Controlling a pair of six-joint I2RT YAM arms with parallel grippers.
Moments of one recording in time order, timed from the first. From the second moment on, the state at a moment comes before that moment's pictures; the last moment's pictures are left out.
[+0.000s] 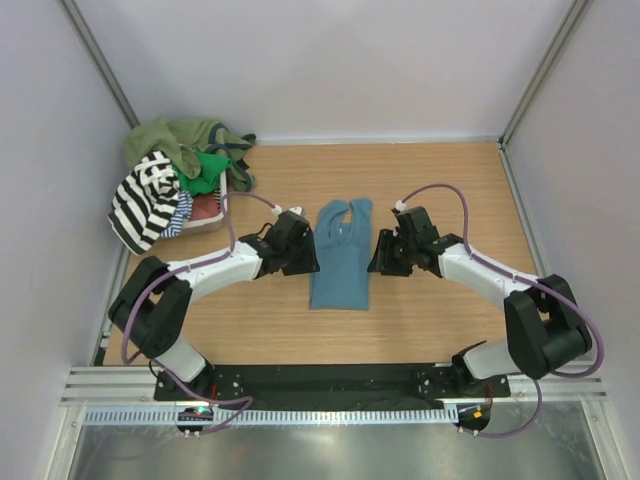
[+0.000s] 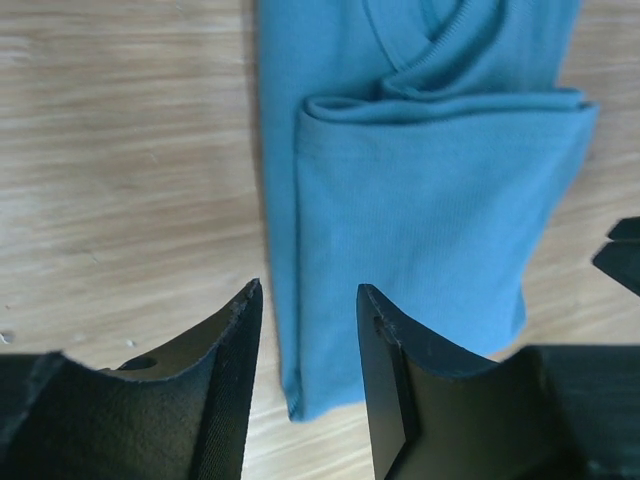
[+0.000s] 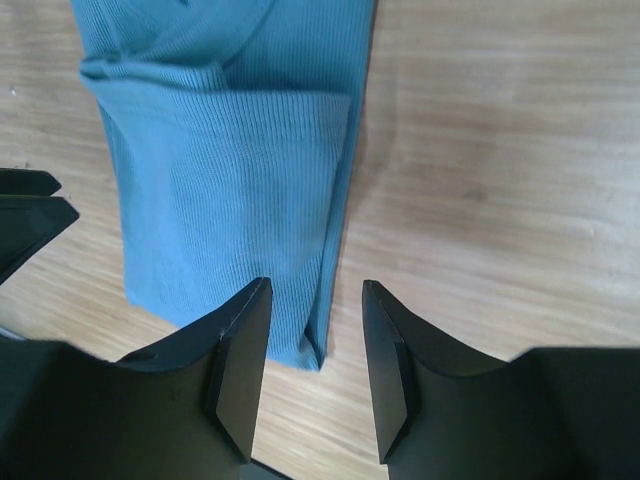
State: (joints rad) left arm -0.70 1.58 0.93 -0.27 -0.03 -0.72; right arm 0.42 1.39 0.76 -0.33 -0.20 0.57
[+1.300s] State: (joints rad) left arm -0.67 1.83 1.15 -0.30 -0.03 -0.67; right arm 0.42 1.65 0.93 -0.26 -0.23 0.54
